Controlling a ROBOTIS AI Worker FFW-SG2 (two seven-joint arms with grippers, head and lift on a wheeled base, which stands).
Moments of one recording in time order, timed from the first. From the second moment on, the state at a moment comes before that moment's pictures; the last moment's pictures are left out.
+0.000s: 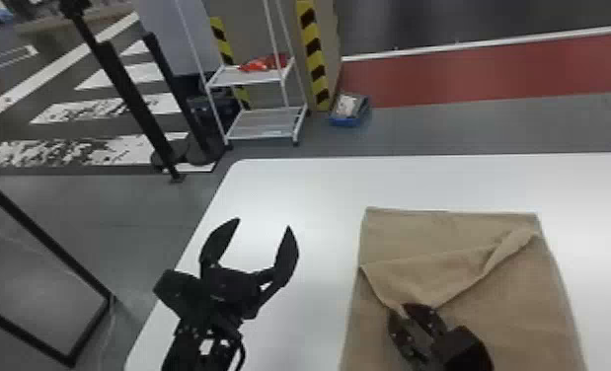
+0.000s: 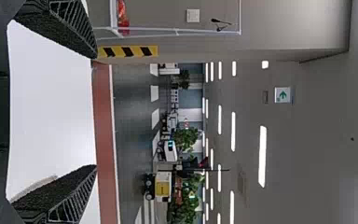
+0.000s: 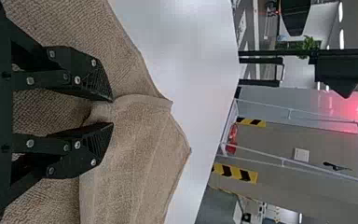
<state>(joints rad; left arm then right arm) 0.45 0.10 0.17 -1.87 0.14 -0.23 -0.22 0.27 -0.15 0.56 -1.76 0.16 0.24 0.06</state>
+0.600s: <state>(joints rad) 0.45 0.10 0.17 -1.87 0.14 -0.23 -0.22 0.34 -0.17 0.41 -1.89 0.12 0.19 0.09</state>
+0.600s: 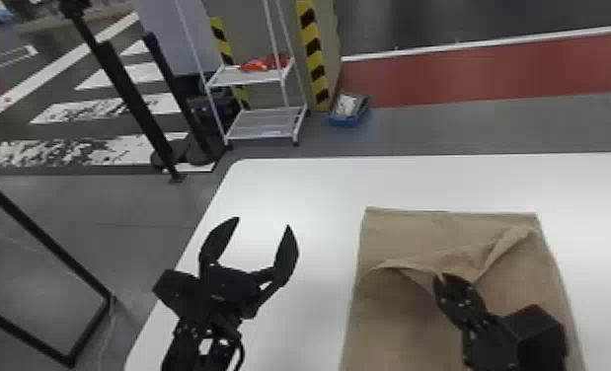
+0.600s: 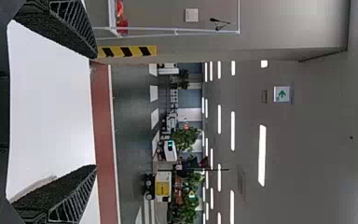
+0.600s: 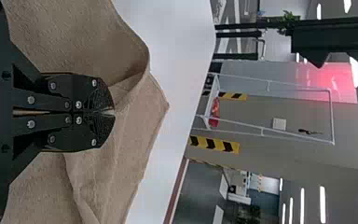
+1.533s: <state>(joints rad) 0.43 0.09 0.17 -1.87 0.13 -0.22 -0.21 0.53 -0.23 -0.11 -2.04 -0.20 0.03 0.14</state>
